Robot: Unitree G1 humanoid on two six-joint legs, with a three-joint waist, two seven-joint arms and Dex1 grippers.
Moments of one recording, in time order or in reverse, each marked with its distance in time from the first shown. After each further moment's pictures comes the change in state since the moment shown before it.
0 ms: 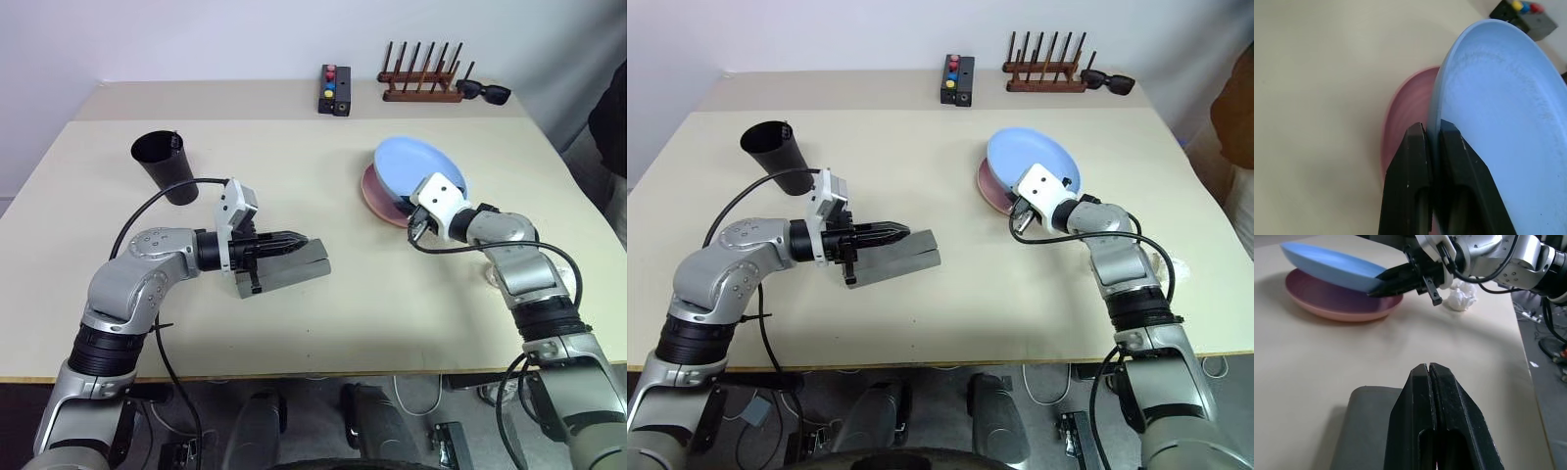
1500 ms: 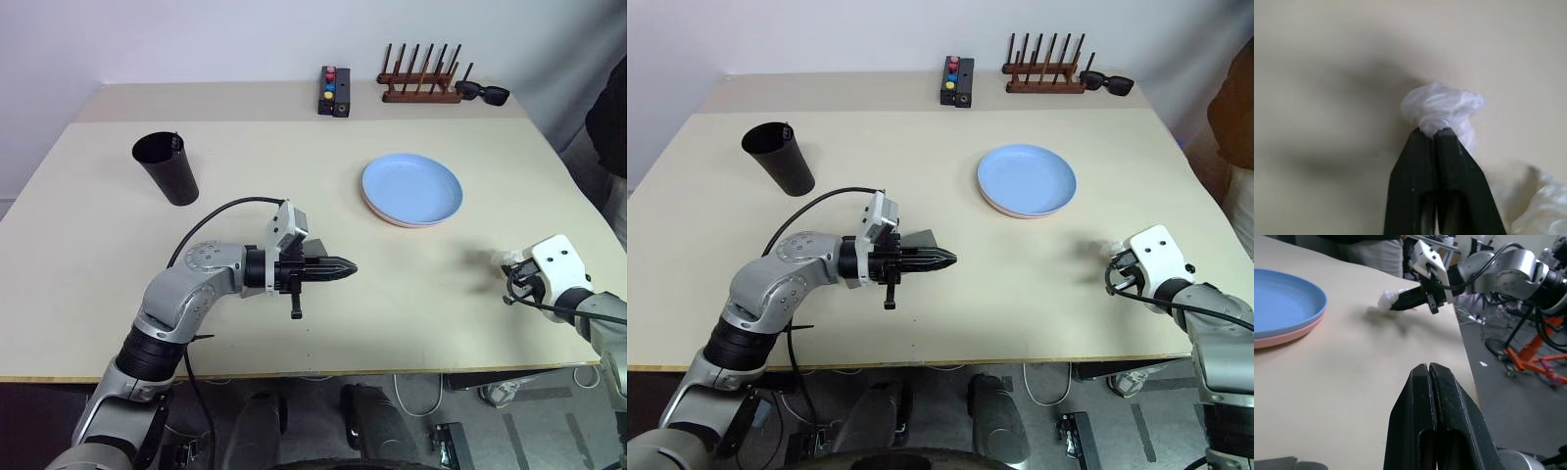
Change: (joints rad) left arm -0.010 -0.143 -0.164 -0.025 -0.004 -0.025 -0.002; right arm 0.621 -0.171 -0.444 -0.509 0.172 0.480 -0.124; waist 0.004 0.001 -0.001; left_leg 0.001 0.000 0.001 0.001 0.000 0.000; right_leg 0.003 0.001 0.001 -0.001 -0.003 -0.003
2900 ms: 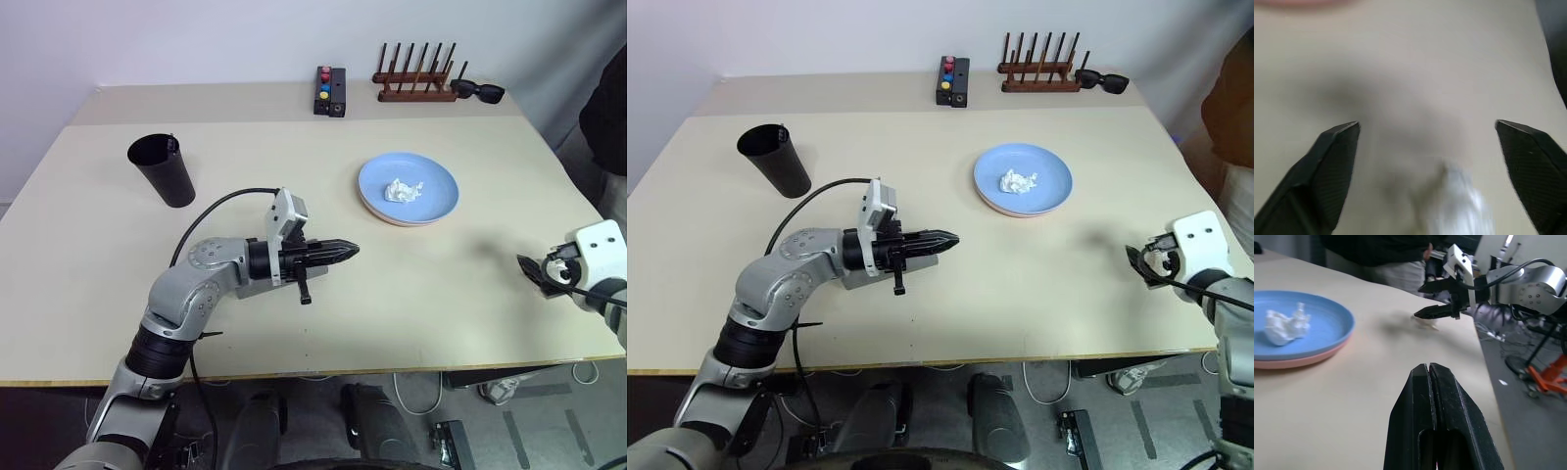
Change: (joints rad) left arm -0.018 -0.067 0.027 0.024 0.008 -0.015 0.066; right arm 0.009 0.017 -0.158 0.050 0.026 0.027 -0.084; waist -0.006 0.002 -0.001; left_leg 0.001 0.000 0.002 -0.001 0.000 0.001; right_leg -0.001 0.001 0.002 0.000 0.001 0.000
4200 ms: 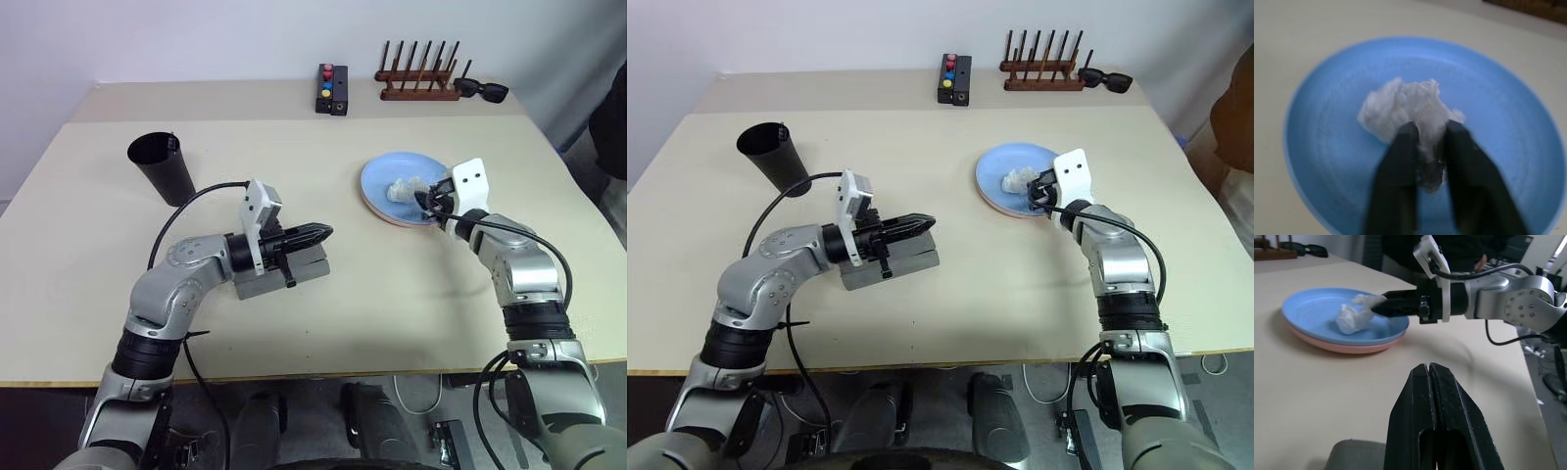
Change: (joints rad) left arm 0.052 0.030 0.114 -0.005 0.001 -0.009 0.099; right arm -0.607 0.276 0.397 0.394 -0.003 -0.151 -0.051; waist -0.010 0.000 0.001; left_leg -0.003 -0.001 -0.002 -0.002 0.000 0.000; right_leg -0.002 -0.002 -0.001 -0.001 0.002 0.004
